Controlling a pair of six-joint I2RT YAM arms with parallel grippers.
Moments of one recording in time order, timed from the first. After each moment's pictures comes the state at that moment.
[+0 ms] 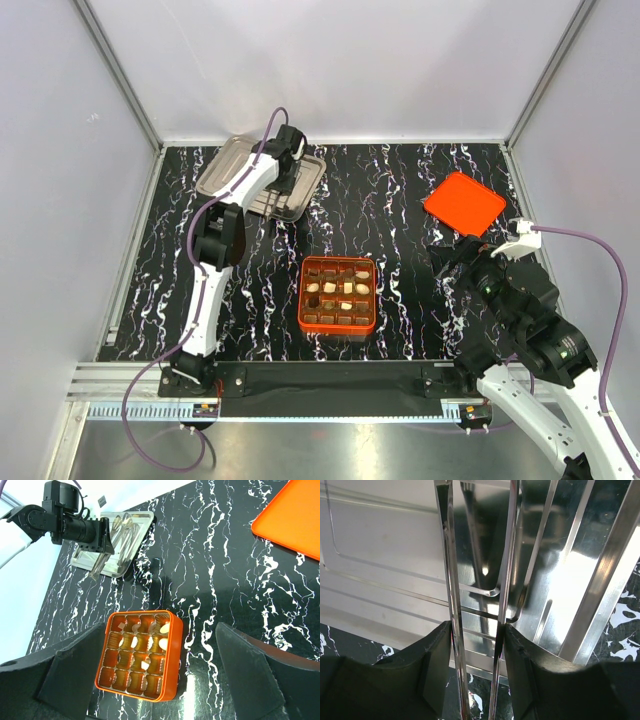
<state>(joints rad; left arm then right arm) -0.35 2.43 2.20 -0.86 -0.29 -0.03 0.53 0.44 0.88 -0.68 0.27 0.59</state>
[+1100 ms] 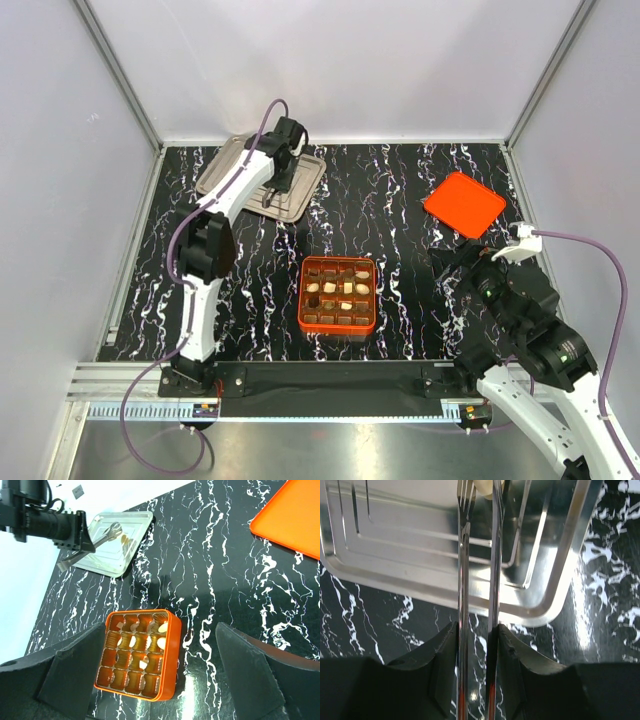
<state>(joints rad) -0.39 2.22 2.10 -0.94 -0.30 -0.04 0.53 0.41 0.86 -0.68 0.28 0.59</state>
